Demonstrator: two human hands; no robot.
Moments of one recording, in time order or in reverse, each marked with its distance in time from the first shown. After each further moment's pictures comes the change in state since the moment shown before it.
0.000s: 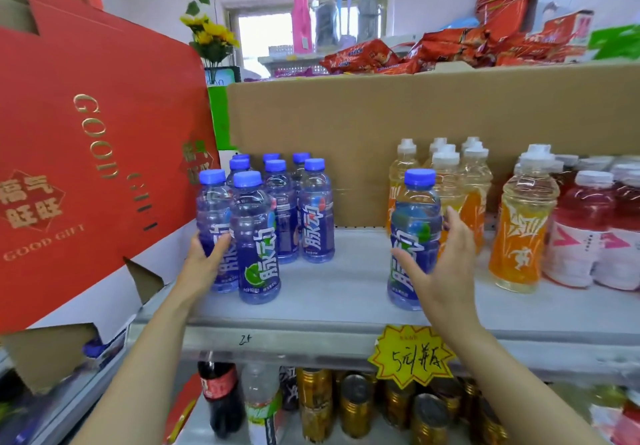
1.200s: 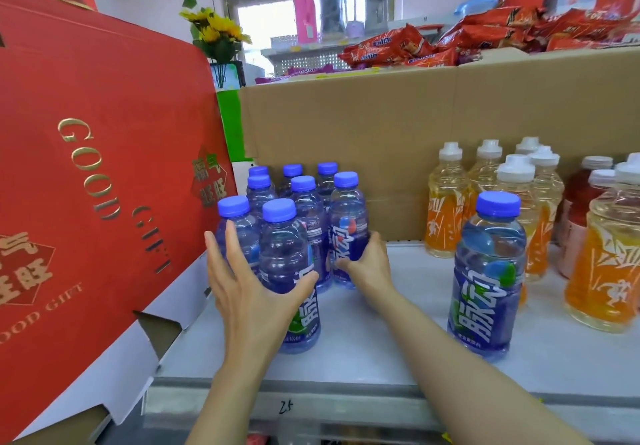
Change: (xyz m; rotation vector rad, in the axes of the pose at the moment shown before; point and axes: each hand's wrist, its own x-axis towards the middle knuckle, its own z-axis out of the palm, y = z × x) left_hand -0.018 0.032 0.041 0.424 0.277 0.291; right_hand 0.059 -0.010 0.211 0.150 -0.363 0.496
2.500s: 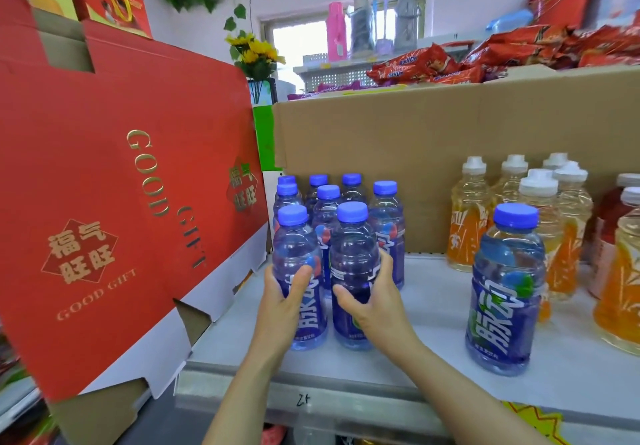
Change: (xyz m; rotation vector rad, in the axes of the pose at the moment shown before) left_hand -0.008 -0.004 -0.004 -0.650 -0.272 -0.243; right_hand -0.095 -0.023 -0.024 0.289 -0.193 -0.385
